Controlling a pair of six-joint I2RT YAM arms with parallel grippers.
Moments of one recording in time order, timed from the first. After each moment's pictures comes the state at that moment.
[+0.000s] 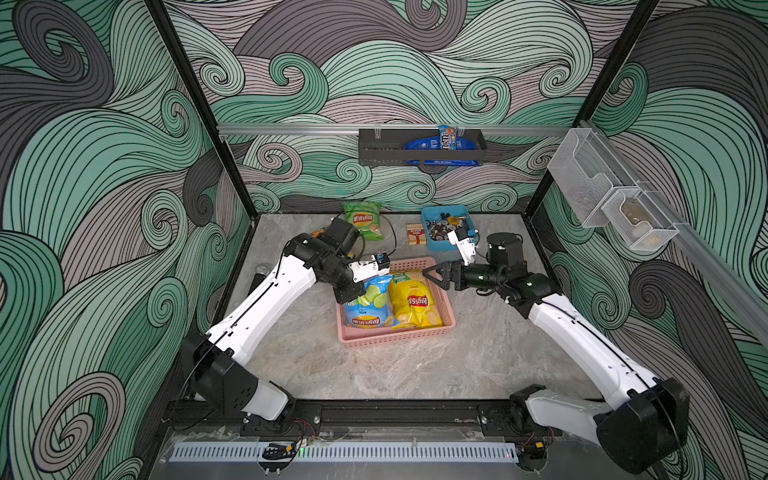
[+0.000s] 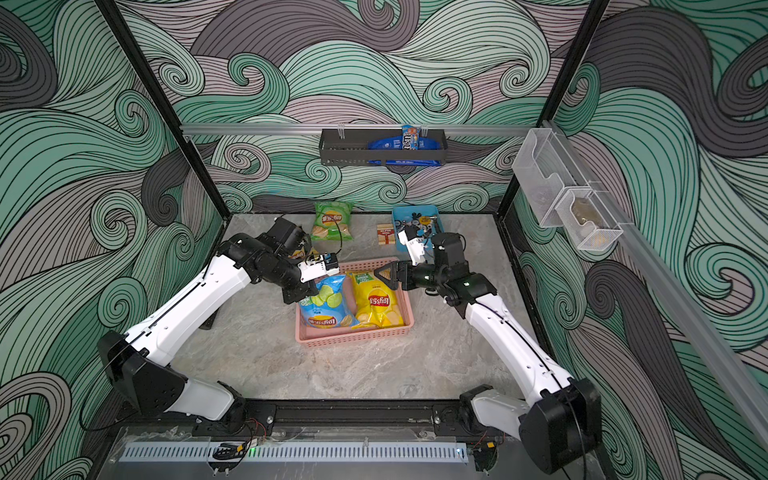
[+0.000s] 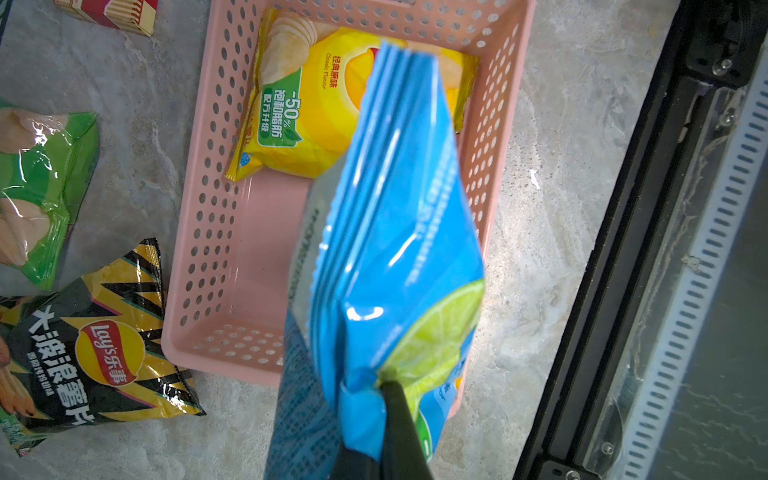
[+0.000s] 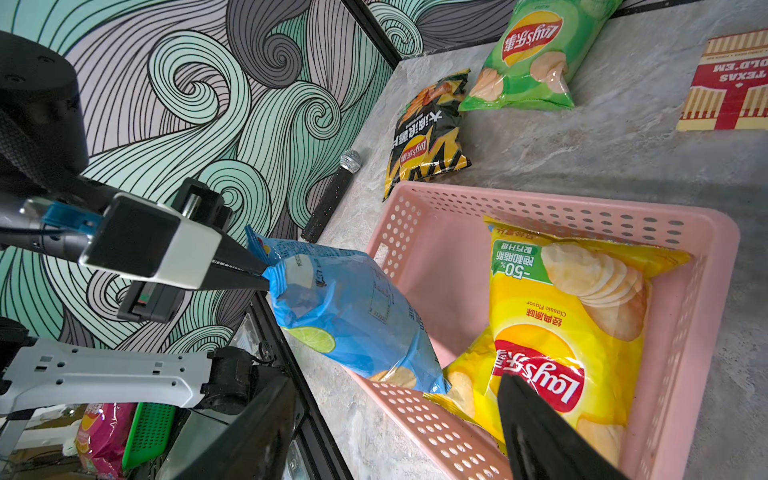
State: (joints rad) left arm -0.52 1.48 1.50 -1.25 0.26 0.68; right arm 0.35 1.19 1.01 -0.42 -0.64 0.37
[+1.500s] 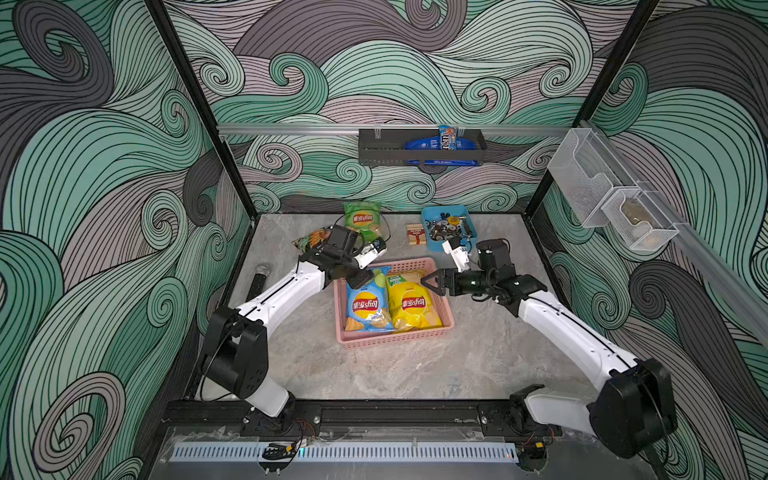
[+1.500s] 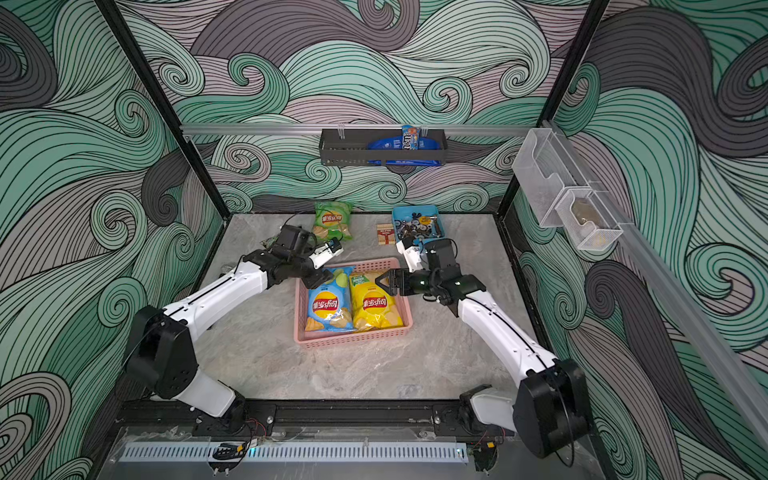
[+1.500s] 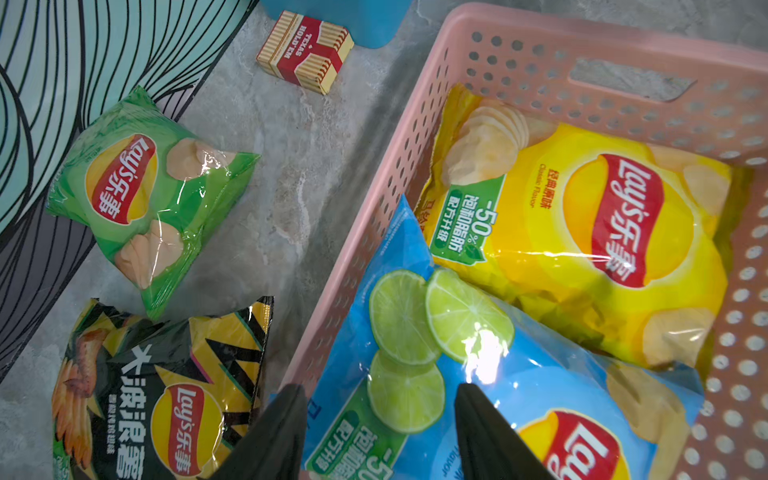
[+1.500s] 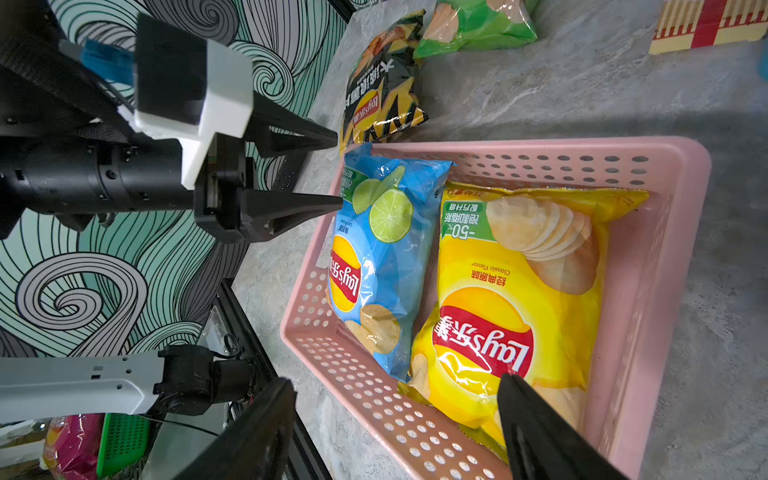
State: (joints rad) left arm -0.45 1.59 1.21 -0.51 0.15 0.54; right arm 0.35 1.27 0.94 -0.41 -0.59 0.35
